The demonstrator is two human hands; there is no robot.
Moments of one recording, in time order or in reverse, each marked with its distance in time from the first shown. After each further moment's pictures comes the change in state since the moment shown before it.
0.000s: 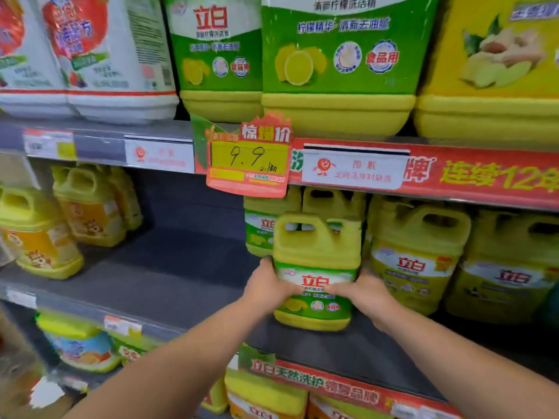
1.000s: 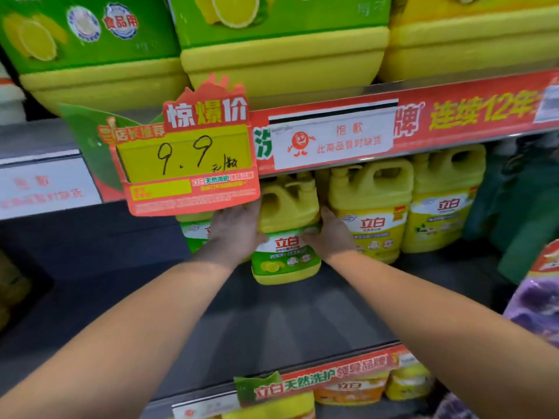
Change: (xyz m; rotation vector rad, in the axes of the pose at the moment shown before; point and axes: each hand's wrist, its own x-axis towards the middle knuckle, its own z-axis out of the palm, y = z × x) left_hand 0.115 0.045 -0.012 0.885 0.085 0.786; right_hand 0.055 -0.021 0.016 -0.336 0.435 -0.031
